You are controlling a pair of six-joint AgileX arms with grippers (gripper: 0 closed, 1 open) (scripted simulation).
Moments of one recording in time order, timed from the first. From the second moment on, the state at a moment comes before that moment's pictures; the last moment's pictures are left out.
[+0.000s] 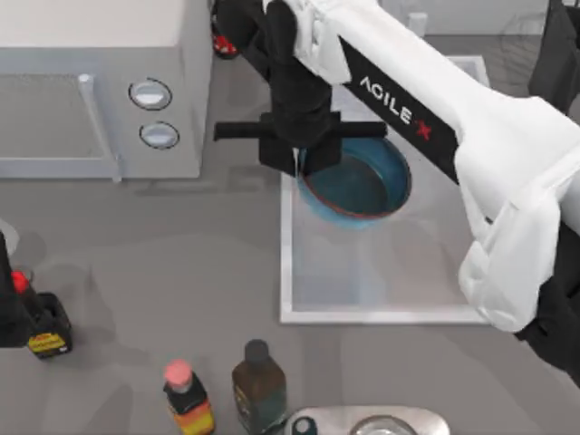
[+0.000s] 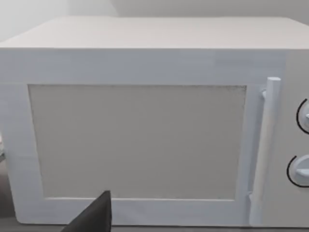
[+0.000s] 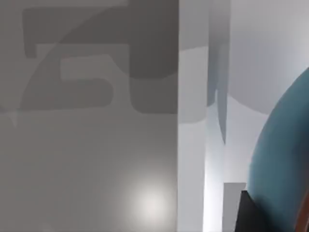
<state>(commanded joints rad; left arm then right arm) 0.00 0.00 0.00 0.00 0.00 0.00 0.66 2.78 2.85 -1.49 0.14 0.67</state>
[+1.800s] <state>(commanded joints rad) 0.00 0.00 0.00 0.00 0.00 0.00 0.57 1.66 1.67 -1.14 -0.06 0.65</state>
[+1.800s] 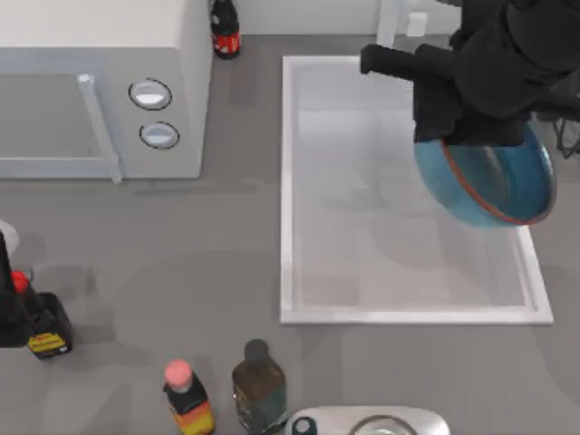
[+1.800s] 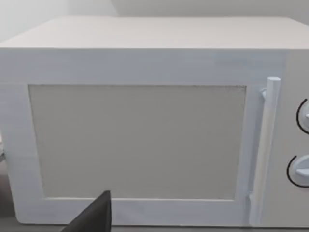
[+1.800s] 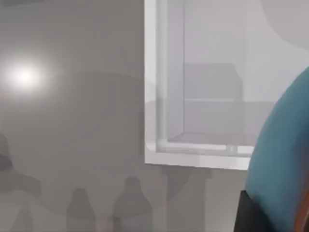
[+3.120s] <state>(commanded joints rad) 0.00 0.00 0.00 0.00 0.00 0.00 -0.41 1.32 1.32 0.00 -0.39 0.02</state>
